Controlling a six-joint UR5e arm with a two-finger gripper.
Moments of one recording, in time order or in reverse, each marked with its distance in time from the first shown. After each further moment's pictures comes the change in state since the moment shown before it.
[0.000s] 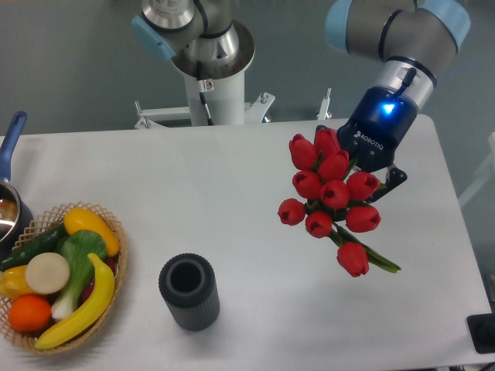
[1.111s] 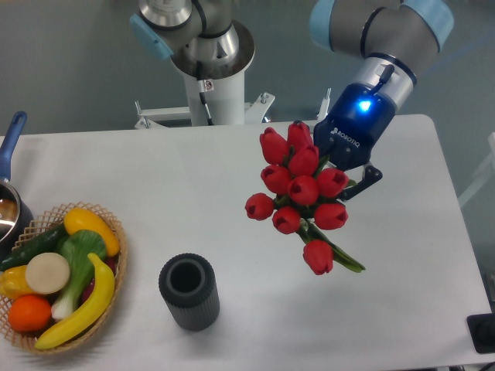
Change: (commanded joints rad) arm -0.066 0.035 -0.011 -0.001 -0.017 -0.067
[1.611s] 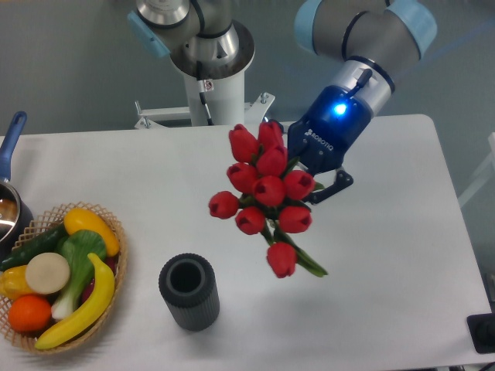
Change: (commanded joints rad) arm -0.049 -0.017 0.000 0.023 -0.156 0.011
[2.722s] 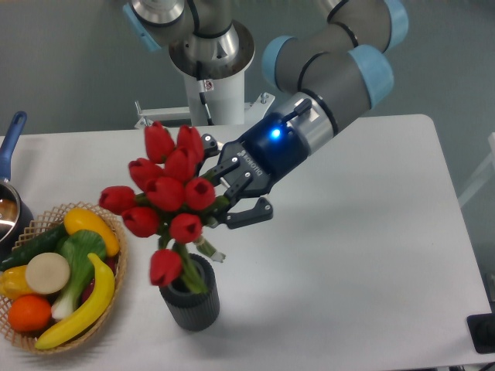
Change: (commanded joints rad) arm -0.179 -0.104 0.071 0.092 -0.022 0.034
